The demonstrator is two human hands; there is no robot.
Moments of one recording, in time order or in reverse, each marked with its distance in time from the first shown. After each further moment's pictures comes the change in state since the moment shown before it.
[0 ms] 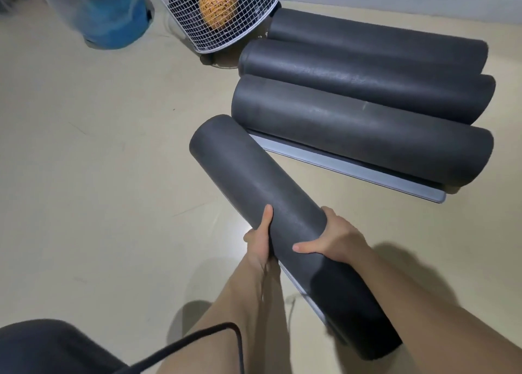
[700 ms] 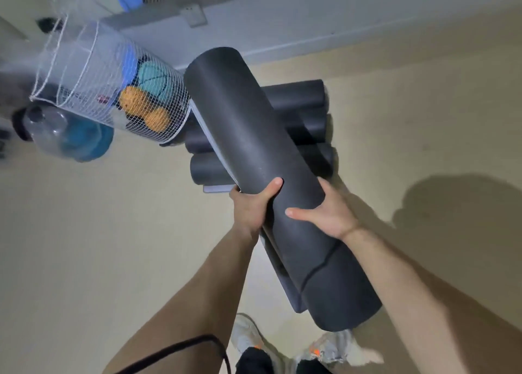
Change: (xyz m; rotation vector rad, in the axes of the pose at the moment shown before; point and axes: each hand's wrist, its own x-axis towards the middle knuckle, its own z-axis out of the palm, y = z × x) left_hand -0.361 0.176 0.241 0.536 -0.028 0.348; right_hand -0.293 -0.011 -0.271 0.799 0.271 -0.043
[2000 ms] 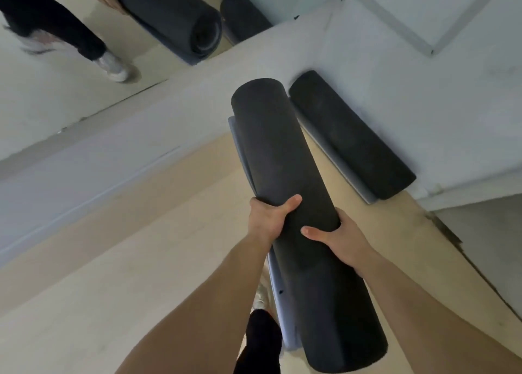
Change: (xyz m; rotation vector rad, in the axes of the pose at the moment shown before) left_hand -0.089 0.141 1.242 0.497 -0.632 0.078; right_hand 0.104 0.229 -1.130 0.330 0.620 0.325
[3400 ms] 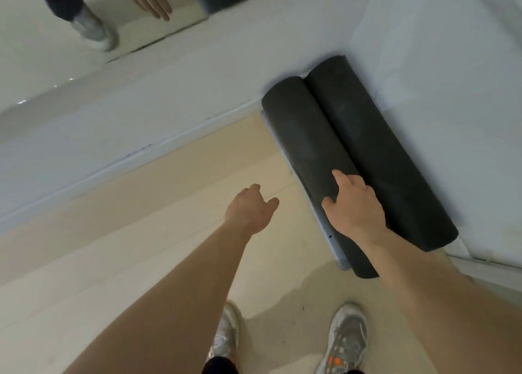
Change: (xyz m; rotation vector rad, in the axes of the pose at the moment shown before) left_hand 0.214 0.067 0.080 0.892 -0.025 -0.045; right_hand 0.270 -0.074 -0.073 -0.913 0.055 -0.171
